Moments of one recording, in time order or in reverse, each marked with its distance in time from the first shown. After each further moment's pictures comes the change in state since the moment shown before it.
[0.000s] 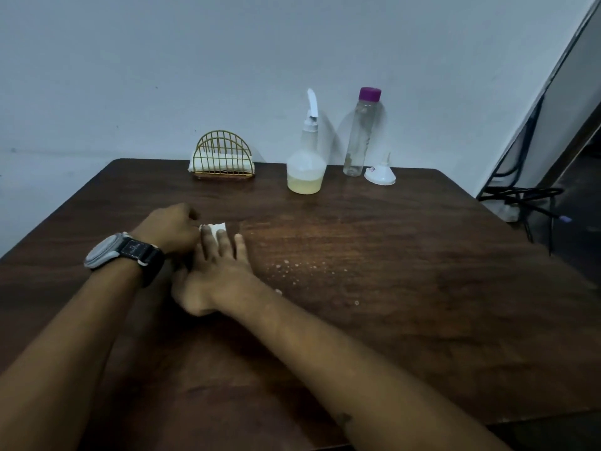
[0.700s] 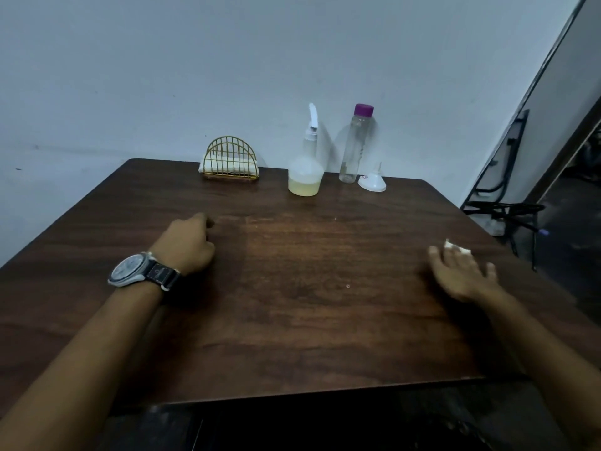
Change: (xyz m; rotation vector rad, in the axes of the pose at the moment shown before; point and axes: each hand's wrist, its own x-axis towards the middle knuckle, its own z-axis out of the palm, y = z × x) left_hand -0.068 0.000 0.009 -0.014 0.047 0.072; right_hand -0.190 0.301 -0.037 0.110 0.163 0.829
